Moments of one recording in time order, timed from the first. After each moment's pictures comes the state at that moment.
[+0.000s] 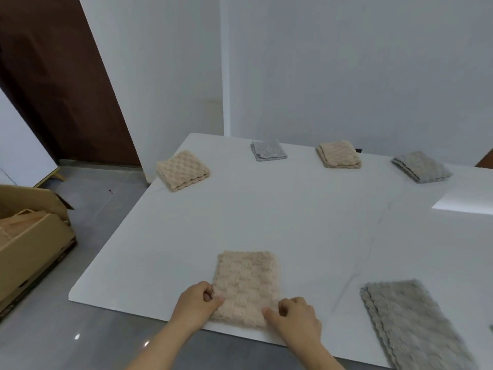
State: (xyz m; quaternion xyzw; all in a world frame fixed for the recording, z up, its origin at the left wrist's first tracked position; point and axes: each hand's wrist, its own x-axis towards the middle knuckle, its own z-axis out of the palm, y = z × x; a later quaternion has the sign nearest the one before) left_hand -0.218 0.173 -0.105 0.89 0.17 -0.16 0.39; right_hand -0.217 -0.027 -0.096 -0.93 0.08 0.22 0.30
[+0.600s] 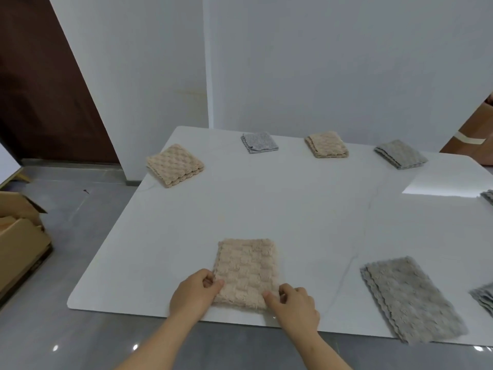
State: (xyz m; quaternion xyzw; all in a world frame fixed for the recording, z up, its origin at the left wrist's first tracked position) left_hand -0.211 0.201 -0.105 0.90 0.15 -0.13 0.39; right_hand -0.228 0.011 -0.100 -0.93 0.15 0.17 0.28
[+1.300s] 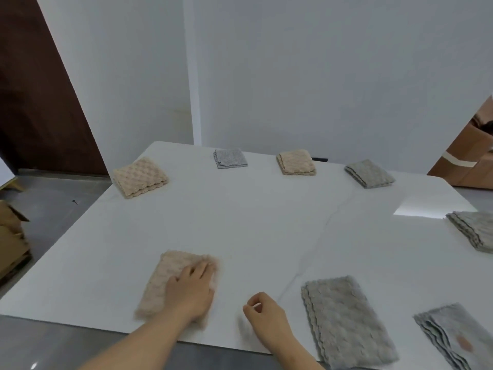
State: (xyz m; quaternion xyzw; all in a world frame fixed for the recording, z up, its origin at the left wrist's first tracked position) left_hand -0.180 0.069 -0.092 0.98 0.02 -0.21 0.06; right_hand -0.215 -0.100 -0.087 -0.86 0.07 0.22 0.45
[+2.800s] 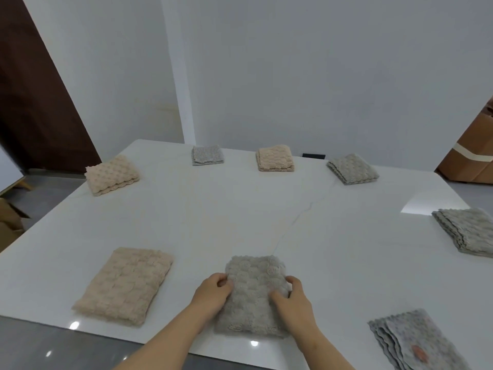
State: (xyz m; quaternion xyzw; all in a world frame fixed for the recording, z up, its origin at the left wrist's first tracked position) left_hand -0.170 -0.090 -0.095 0.82 0.19 -0.17 0.51; right_hand -0.181 -0.259 -0.083 -0.82 0.15 0.18 0.52
